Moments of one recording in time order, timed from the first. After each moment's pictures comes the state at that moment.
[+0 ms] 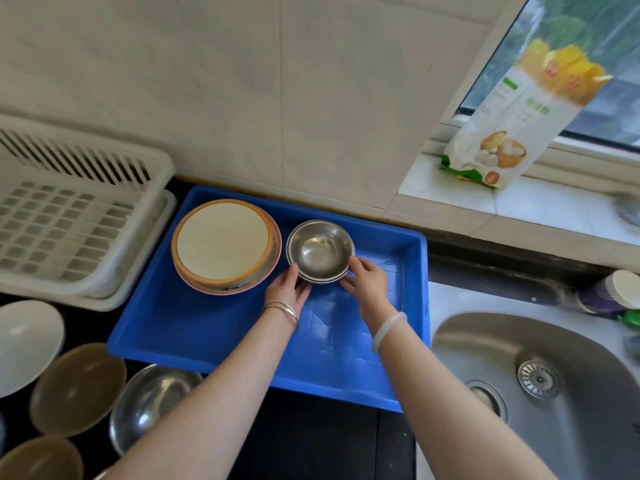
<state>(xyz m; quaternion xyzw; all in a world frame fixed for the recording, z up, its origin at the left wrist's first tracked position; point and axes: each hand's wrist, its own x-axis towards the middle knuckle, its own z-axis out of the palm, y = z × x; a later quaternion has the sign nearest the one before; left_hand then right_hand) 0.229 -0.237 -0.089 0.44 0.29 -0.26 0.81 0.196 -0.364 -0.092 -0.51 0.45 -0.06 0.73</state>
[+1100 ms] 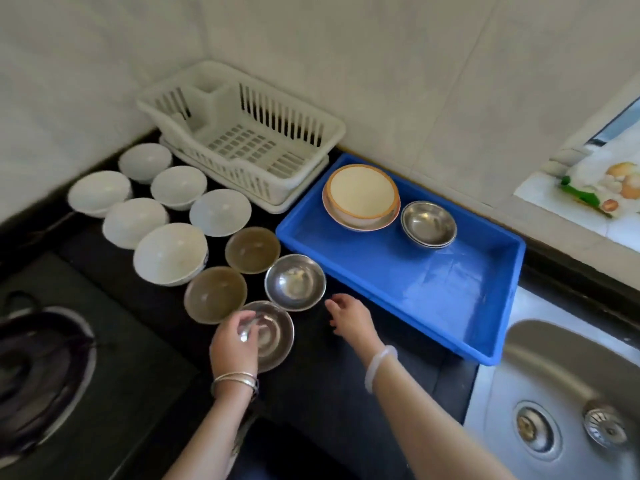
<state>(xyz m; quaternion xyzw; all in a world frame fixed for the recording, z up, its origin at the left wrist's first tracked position) 0.002 0.023 -0.050 0.85 0.29 0.03 0.44 0.064 -0.158 -0.082 -0.82 0.20 0.24 0.48</state>
